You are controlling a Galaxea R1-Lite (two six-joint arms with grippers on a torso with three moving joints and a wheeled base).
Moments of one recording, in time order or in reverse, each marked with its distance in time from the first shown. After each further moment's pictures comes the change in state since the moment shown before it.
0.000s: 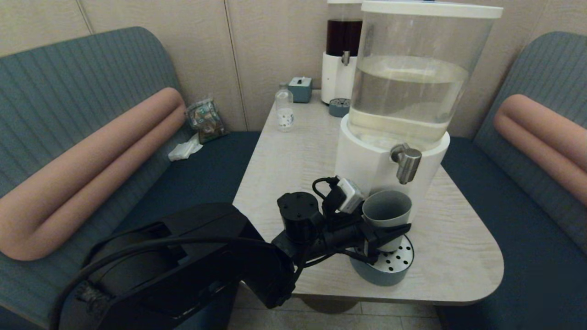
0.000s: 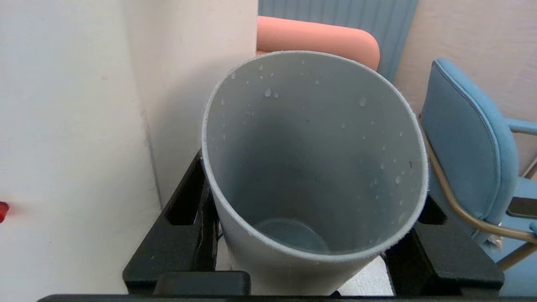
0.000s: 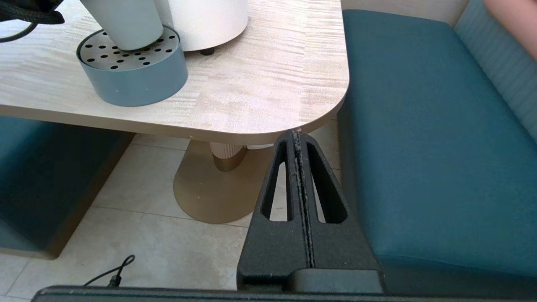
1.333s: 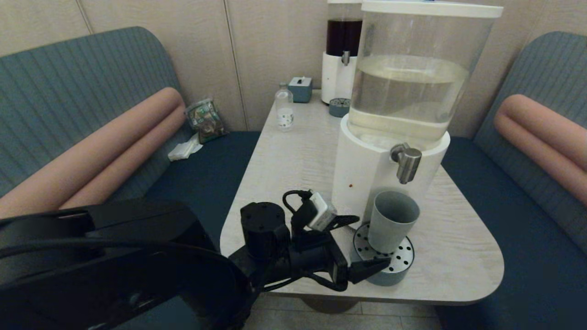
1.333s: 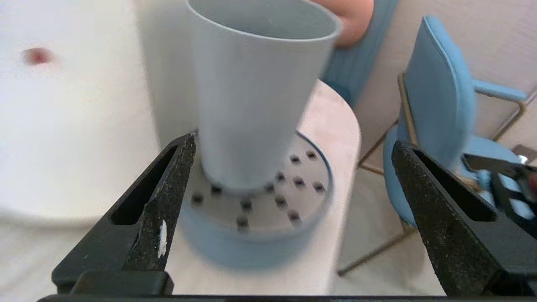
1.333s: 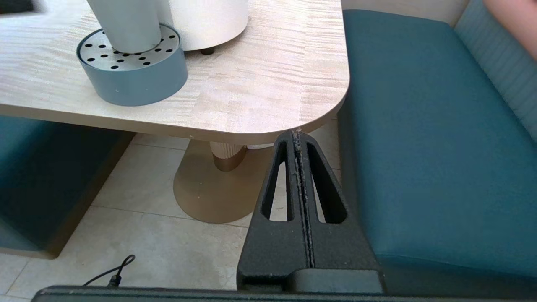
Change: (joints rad) left arm 0.031 -0.232 0.419 -0.026 -0.018 0.012; right arm 0.000 0.000 0.000 0.000 0.000 -0.001
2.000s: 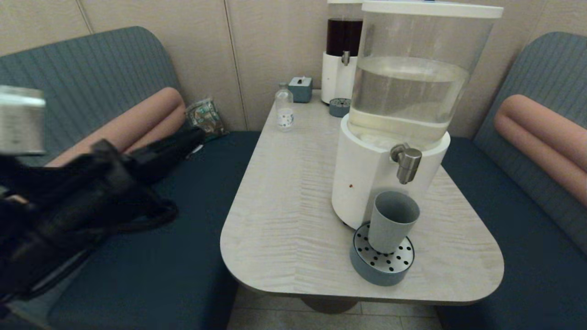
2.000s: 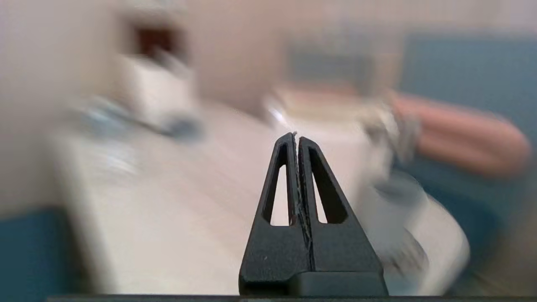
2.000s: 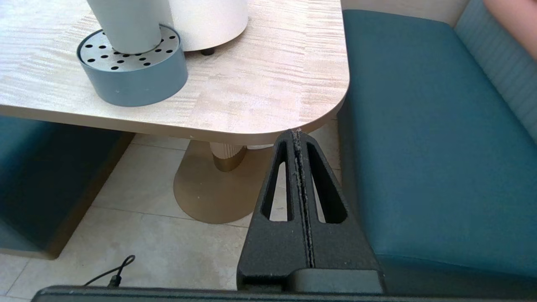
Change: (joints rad) left arm 0.426 -0.847 0.407 0.038 0.127 -0.101; right arm 0.000 0.000 0.000 0.000 0.000 0.001
